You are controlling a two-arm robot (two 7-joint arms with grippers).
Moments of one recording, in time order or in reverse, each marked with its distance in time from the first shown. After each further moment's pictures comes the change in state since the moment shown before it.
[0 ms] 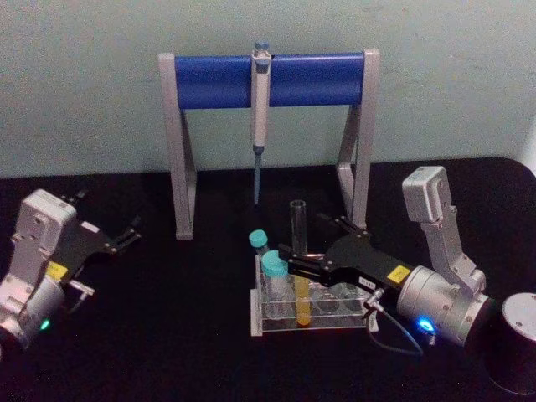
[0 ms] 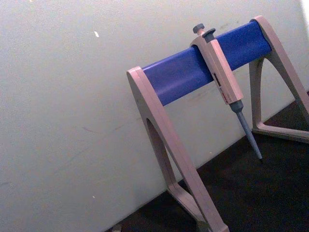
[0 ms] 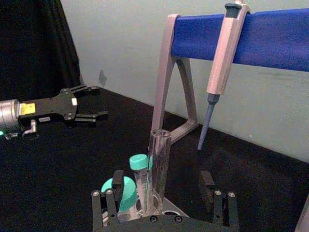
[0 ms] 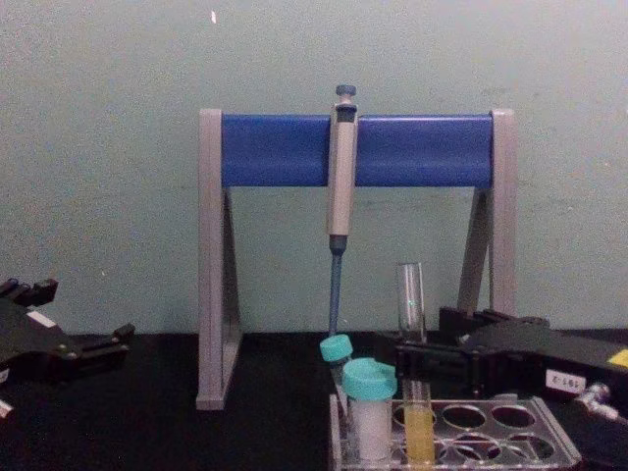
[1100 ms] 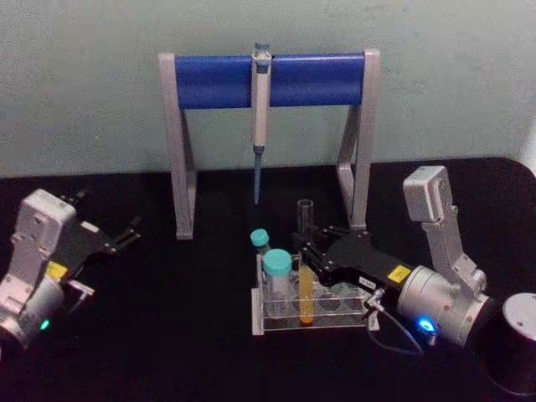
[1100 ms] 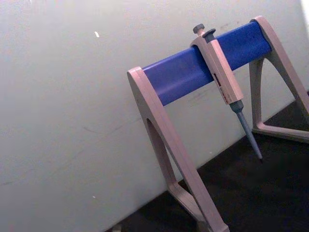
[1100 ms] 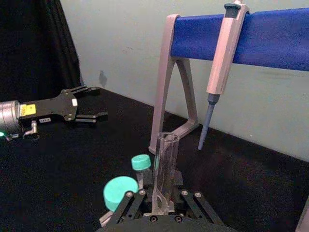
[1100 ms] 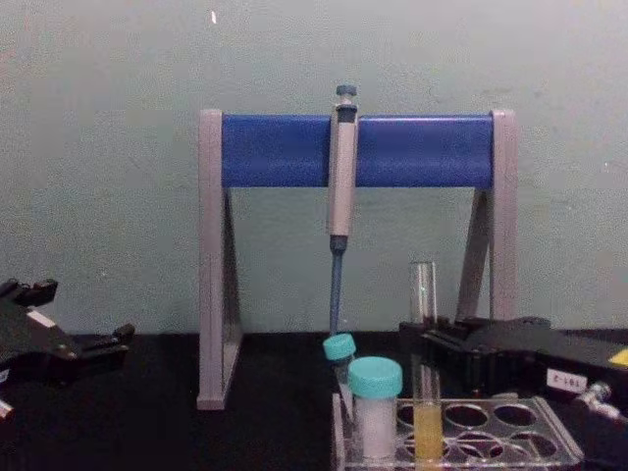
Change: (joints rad) left arm 0.000 0.000 0.000 0.000 0.000 0.000 0.000; right arm -0.002 0.001 0.002 -0.002 0.005 0.004 -0.002
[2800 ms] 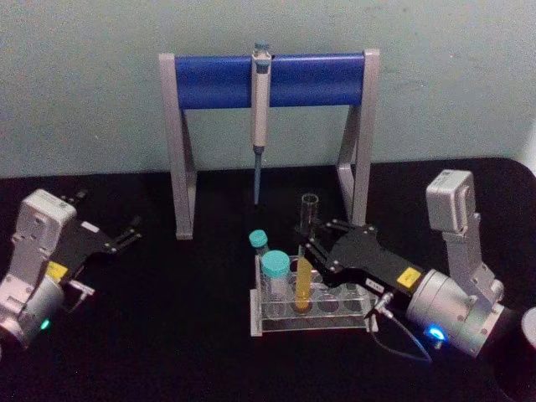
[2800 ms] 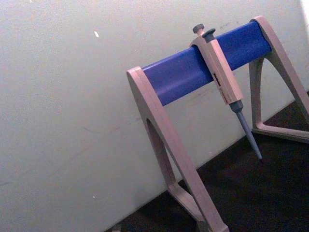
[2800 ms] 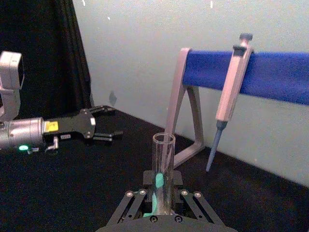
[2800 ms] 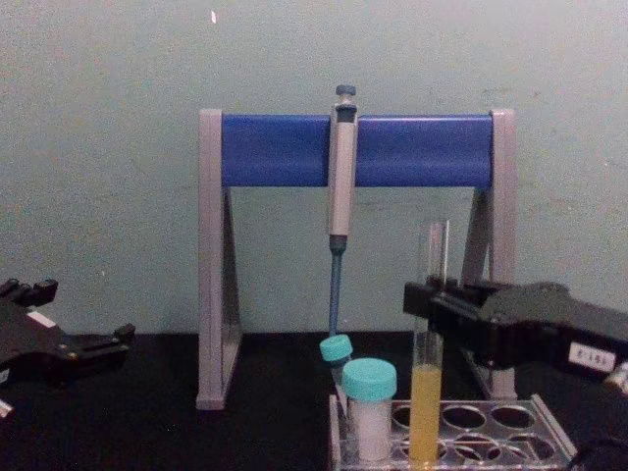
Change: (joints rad) left arm 0.000 0.000 0.000 0.000 0.000 0.000 0.000; right arm -0.071 0.017 0.033 -0.092 -0.001 -0.082 0.018
